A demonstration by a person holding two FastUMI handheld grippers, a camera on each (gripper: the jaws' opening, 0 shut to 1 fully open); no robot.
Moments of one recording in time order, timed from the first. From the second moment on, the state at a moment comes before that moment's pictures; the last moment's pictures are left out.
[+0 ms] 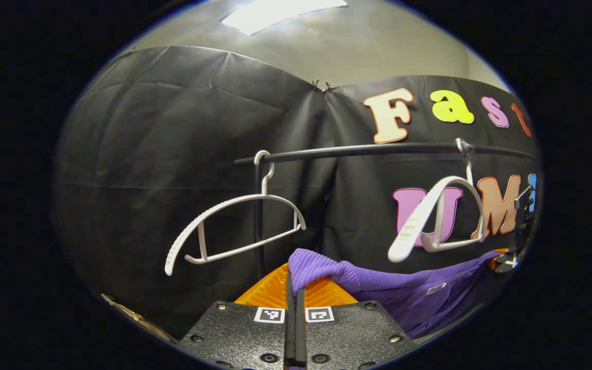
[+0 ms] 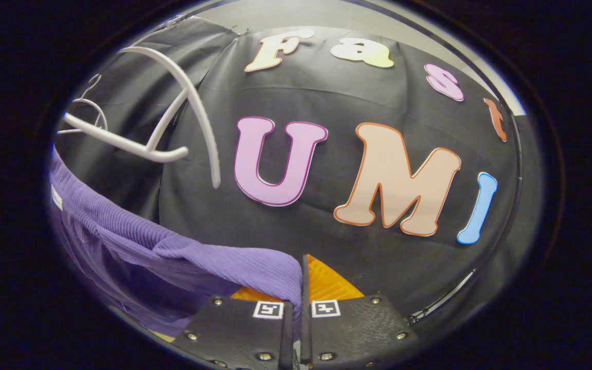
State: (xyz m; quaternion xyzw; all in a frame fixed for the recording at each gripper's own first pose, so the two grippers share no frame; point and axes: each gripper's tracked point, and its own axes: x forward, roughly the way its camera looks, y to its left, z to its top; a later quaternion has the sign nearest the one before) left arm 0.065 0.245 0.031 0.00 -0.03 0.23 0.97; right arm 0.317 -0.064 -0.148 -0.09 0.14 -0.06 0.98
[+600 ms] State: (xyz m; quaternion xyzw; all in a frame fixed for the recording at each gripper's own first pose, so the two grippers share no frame) left arm 0.046 0.184 -0.028 0.03 0.01 0.20 0.98; right arm 0.258 -0.004 -0.166 -0.07 0.17 0.01 0.98
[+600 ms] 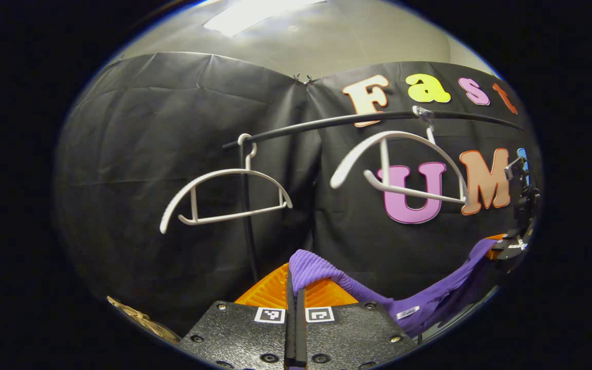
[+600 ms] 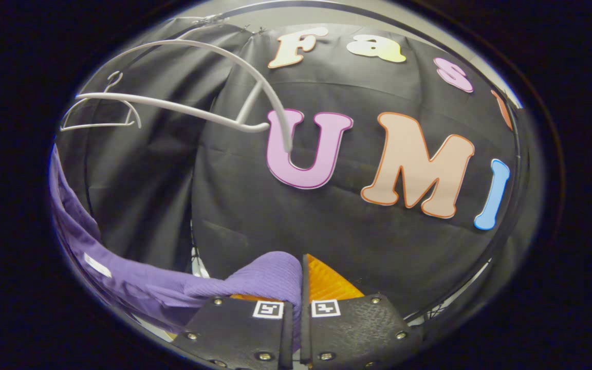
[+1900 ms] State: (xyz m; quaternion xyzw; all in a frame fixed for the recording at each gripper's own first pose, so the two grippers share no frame) left arm 0.107 0.065 -0.227 -0.08 0.24 0.02 0.97; right arm 0.163 0.088 -0.304 -0.01 0.34 0.09 0.94
